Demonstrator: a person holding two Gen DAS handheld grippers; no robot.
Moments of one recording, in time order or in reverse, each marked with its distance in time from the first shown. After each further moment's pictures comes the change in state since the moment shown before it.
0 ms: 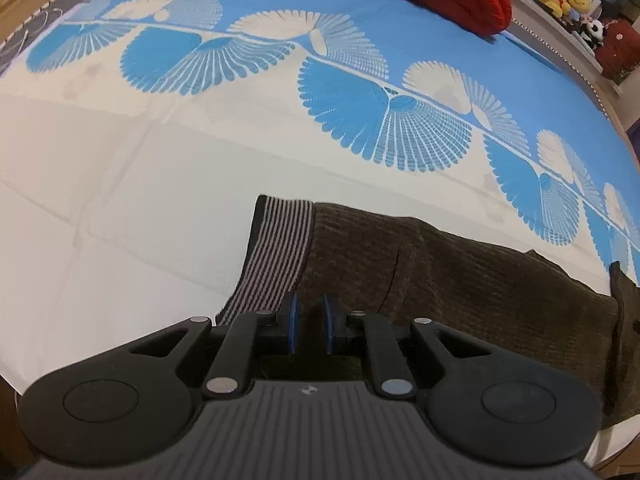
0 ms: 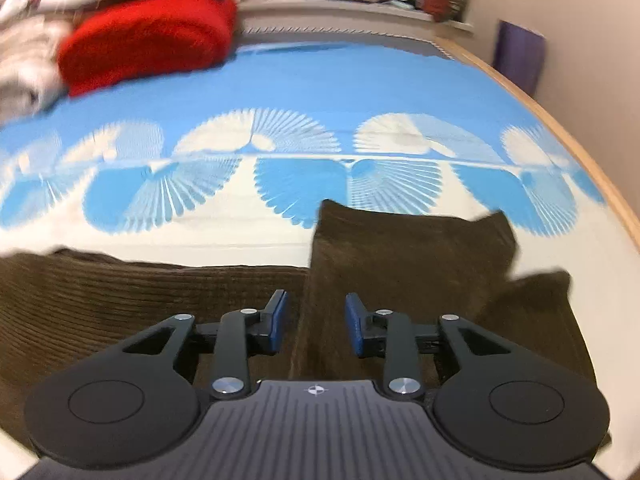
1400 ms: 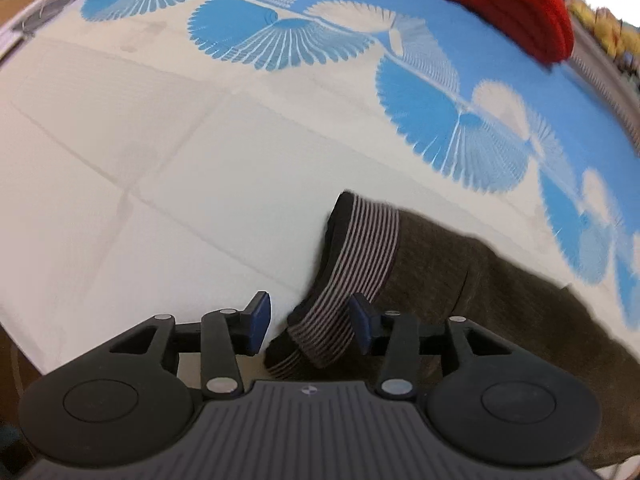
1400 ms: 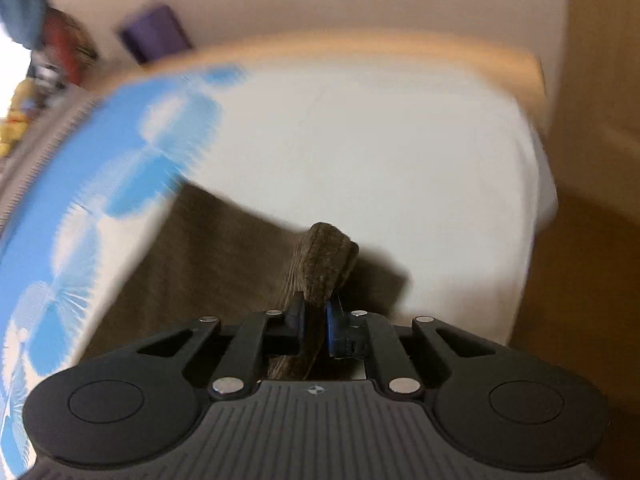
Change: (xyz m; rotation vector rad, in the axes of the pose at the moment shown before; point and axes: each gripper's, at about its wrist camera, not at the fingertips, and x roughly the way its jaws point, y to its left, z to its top) left arm 0.010 0.053 0.002 -0.188 0.030 0.025; right arm -0.081 -0.216 -0.132 0.937 -0.158 -0.372
